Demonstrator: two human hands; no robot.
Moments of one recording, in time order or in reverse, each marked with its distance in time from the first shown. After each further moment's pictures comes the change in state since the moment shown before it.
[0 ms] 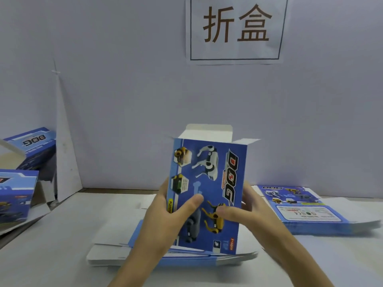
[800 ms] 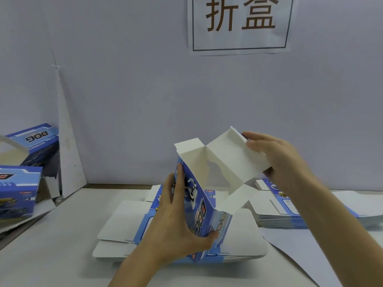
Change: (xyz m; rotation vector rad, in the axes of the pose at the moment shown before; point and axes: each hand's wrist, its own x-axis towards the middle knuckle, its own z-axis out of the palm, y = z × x) left_hand 0.000 -0.033 -0.007 0.563 -0.200 0.254; right_hand 0.053 -0.059 -0.025 0.114 0.418 0.054
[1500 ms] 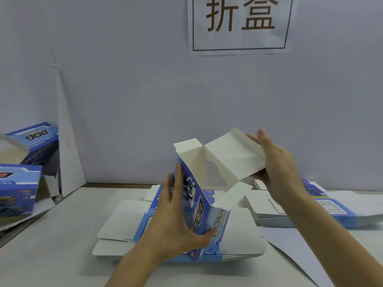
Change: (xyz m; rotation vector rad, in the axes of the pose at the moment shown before) left_hand 0.000 -0.002 -0.002 0.005 -0.030 -0.039; right_hand -0.005 0.023 -0.001 0.131 0.077 -0.082
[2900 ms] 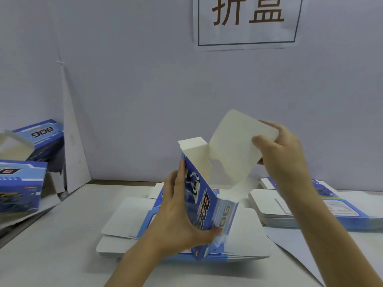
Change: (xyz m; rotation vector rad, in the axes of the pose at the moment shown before) left_hand 0.004 0.000 -0.003 -0.126 0.020 -0.006; right_hand -0.004 -0.014 0.016 -0.452 0.047 -0.301
